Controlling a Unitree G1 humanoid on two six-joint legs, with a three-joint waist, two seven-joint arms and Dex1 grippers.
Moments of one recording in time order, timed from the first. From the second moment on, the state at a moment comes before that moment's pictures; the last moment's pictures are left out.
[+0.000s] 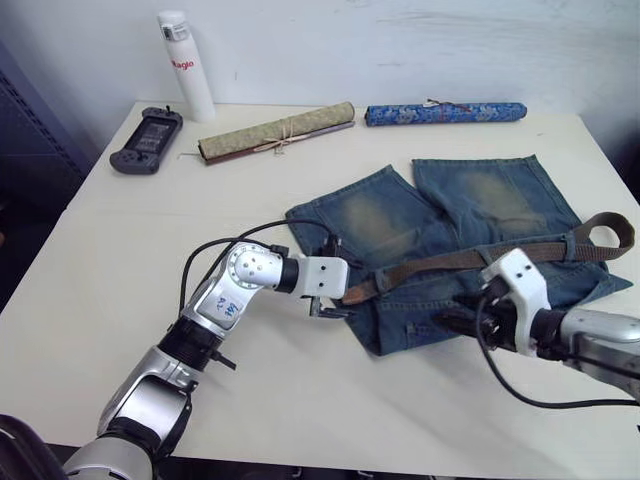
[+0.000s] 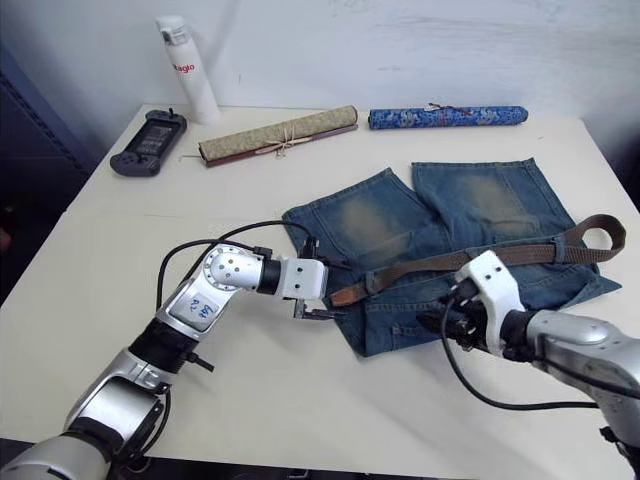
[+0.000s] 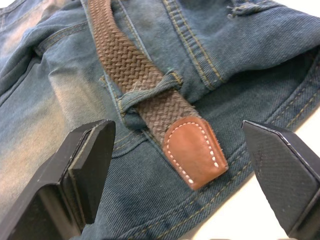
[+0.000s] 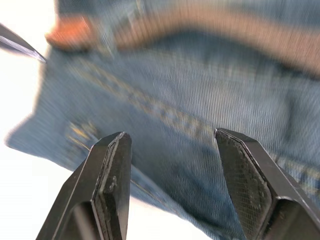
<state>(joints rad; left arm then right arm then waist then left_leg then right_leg) -0.70 0.41 -0.40 0.16 0.10 -0.04 -0.99 -0.07 -0.97 -0.28 -0.56 0.99 1.05 0.44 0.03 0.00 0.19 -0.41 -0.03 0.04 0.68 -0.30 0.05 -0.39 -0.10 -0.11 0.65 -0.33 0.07</state>
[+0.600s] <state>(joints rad) -0.69 0.42 -0.39 0.11 0.06 0.05 -1.02 -0.19 -1.03 -0.22 -0.63 0.80 0.88 0.53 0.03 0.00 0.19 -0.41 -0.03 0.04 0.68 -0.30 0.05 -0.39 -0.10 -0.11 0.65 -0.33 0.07</state>
